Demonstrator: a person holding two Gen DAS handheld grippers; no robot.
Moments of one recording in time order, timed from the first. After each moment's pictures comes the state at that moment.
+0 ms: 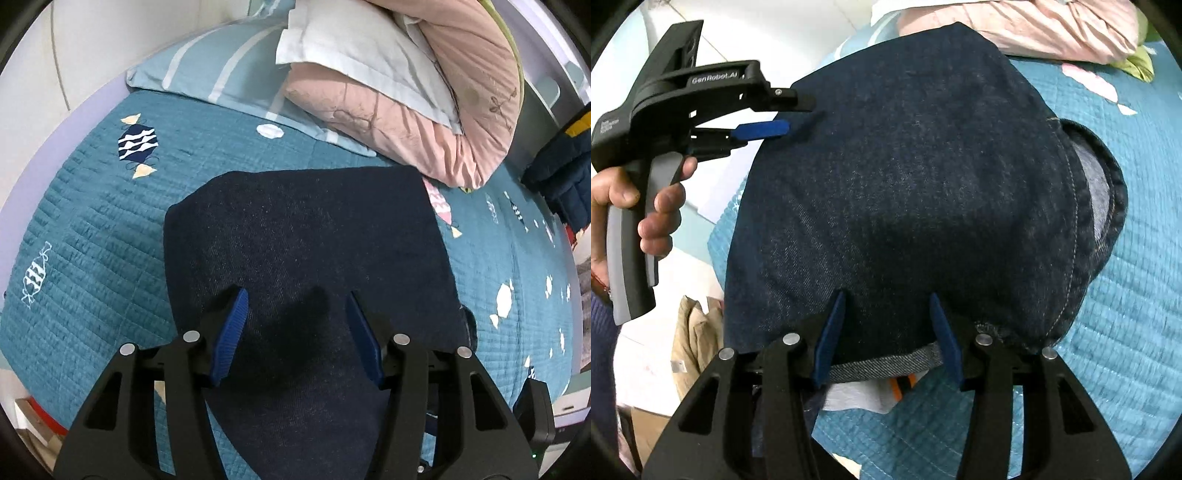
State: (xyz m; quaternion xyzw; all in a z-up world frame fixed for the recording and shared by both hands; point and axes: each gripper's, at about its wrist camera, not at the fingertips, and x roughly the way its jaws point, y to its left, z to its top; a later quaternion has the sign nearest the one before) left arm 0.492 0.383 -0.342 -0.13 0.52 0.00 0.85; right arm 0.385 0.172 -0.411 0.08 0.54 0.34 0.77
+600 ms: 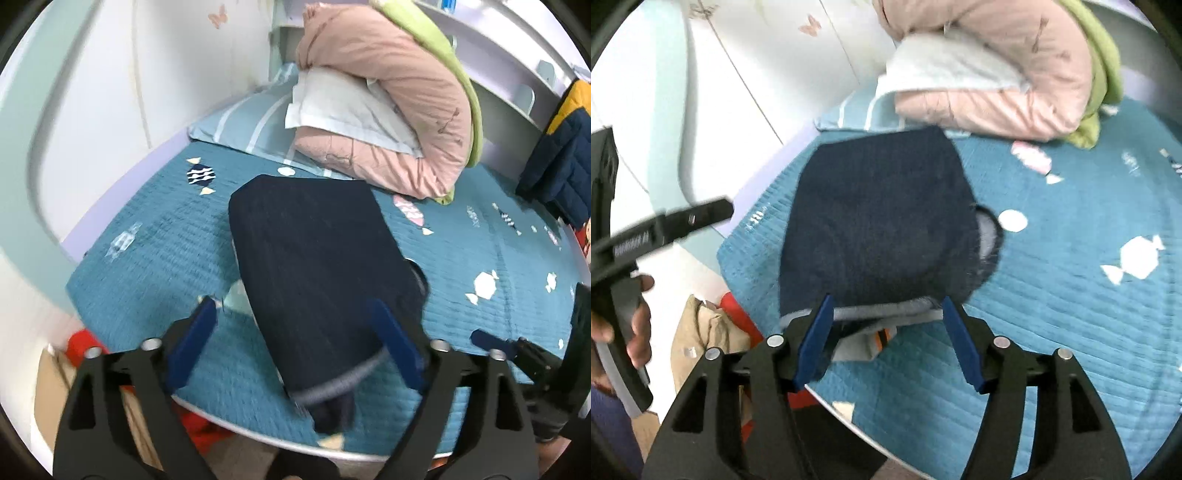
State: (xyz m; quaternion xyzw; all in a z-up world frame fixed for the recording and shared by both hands) left arm 0.310 0.320 -0.235 -0.09 0.42 0.08 0.90; right arm 0.310 0.085 -0.280 0.04 0.45 0.30 0.84
